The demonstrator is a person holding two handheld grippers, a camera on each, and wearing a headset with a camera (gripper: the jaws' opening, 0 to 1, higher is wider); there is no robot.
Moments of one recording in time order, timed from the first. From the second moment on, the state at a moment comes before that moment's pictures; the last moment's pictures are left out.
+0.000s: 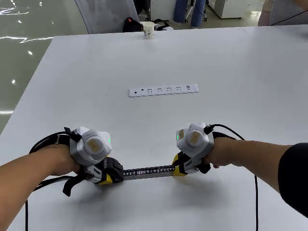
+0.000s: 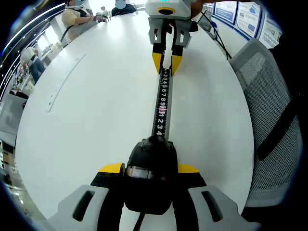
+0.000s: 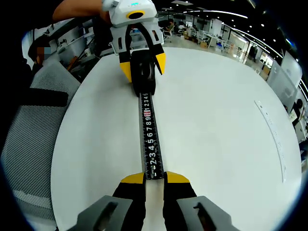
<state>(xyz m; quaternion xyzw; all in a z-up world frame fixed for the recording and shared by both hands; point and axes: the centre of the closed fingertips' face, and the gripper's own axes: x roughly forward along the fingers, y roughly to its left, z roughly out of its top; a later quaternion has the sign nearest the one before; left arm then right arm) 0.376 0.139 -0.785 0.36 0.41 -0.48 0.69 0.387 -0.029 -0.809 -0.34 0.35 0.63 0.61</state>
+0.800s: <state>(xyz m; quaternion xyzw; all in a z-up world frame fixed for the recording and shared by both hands) 0.377 0.139 -0.785 0.35 0.41 -0.48 0.69 0.390 -0.047 -0.812 -0.34 0.36 0.62 0.61</state>
